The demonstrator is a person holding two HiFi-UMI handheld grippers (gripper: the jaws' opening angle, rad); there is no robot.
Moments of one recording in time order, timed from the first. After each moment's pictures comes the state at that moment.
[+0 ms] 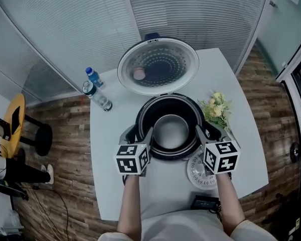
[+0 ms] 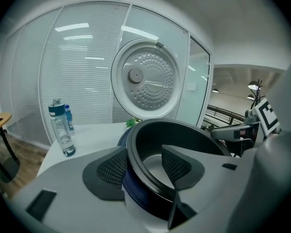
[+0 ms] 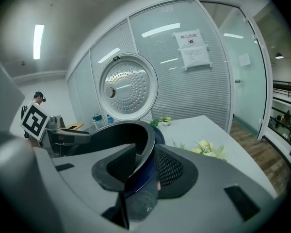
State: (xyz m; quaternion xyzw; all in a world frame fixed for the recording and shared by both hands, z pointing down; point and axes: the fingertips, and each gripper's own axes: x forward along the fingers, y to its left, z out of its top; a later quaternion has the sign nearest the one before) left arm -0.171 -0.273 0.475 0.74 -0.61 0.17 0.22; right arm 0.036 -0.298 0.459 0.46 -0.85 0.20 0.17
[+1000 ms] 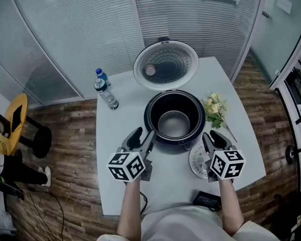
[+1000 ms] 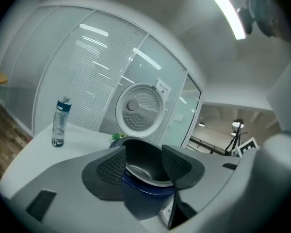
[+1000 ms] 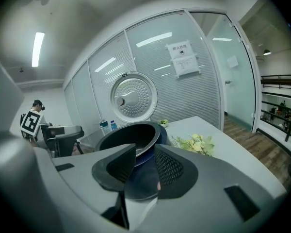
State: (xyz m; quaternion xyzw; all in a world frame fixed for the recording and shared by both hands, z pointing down) left arm -0.171 -0.184 0.410 0.79 -0.56 -0.02 0.24; right arm 0.059 -0.203 0.433 0.49 -0.84 0.21 0.12
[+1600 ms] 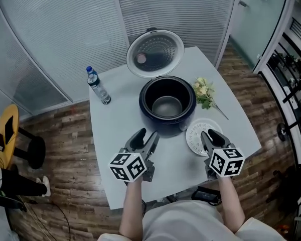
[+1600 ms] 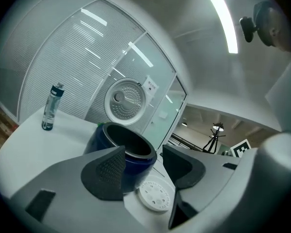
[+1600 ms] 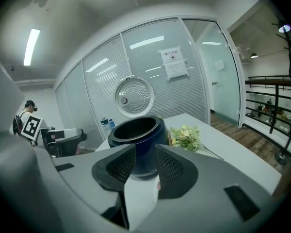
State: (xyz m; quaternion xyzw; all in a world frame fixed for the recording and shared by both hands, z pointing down) left arm -0.150 -0.101 0.411 0.84 -0.48 -0.04 0.27; right arm 0.063 -0.096 0.423 0.54 -0.80 0.23 0.11
